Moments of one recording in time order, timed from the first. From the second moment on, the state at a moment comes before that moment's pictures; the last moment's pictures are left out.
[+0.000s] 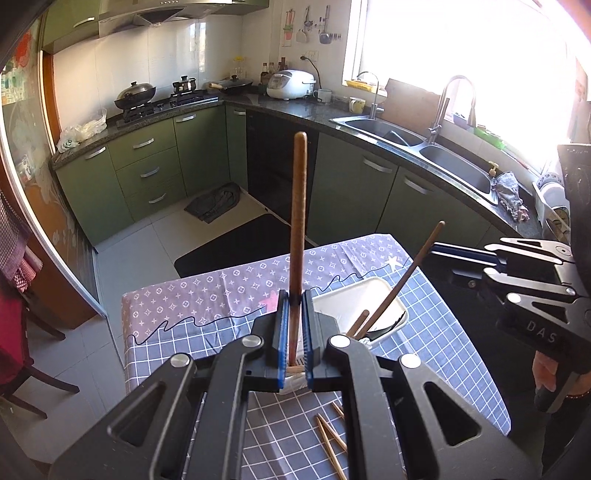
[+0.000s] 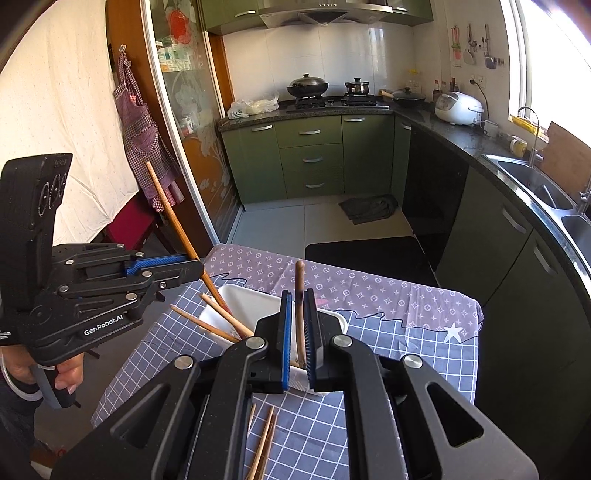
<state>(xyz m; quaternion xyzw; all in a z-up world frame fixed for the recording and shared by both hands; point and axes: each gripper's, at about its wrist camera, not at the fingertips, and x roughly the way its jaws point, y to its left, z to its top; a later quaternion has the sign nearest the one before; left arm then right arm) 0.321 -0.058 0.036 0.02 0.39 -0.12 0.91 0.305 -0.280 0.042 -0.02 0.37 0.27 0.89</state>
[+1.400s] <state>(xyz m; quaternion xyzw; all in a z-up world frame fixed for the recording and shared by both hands) 0.237 -0.095 -0.174 0.00 0.71 -0.06 0.70 0.168 -0.399 -0.141 0.05 0.54 0.27 0.80</state>
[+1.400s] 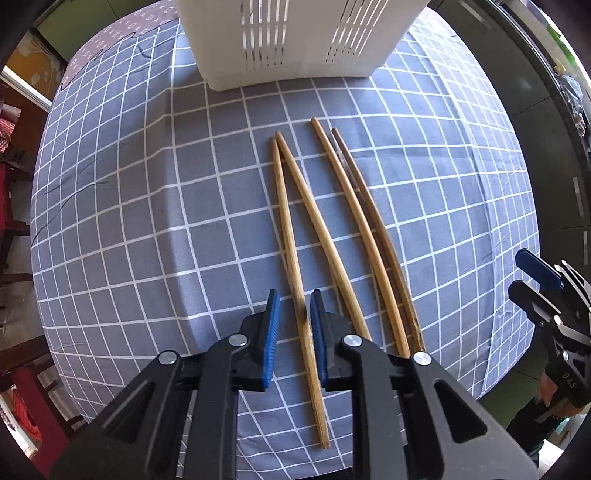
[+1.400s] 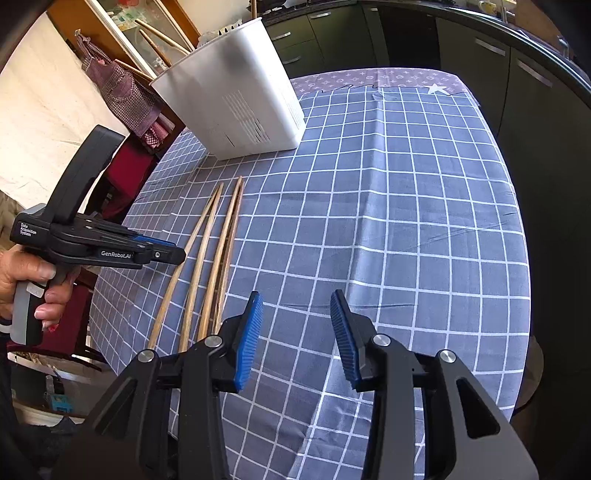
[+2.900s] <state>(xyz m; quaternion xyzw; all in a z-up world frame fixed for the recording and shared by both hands) 0.187 -0.062 -0.054 0.02 0.53 -0.13 0.84 0.207 -0.291 -0.142 -0.05 0.60 0.28 0.75</state>
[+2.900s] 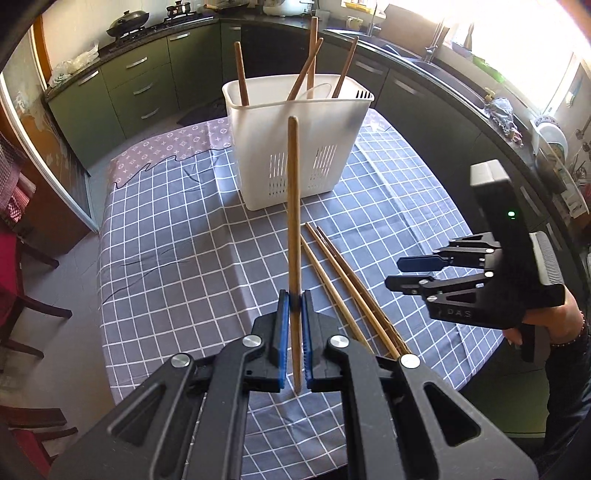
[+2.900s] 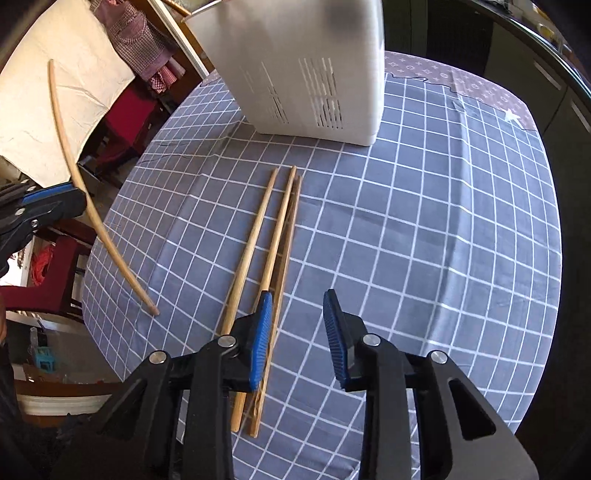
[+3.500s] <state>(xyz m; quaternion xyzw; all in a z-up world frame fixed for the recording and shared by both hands) 0.163 -0.057 -0.047 0.03 0.51 -0.16 0.85 0.227 -0.239 -0.173 -0.14 0.64 0.25 0.71</state>
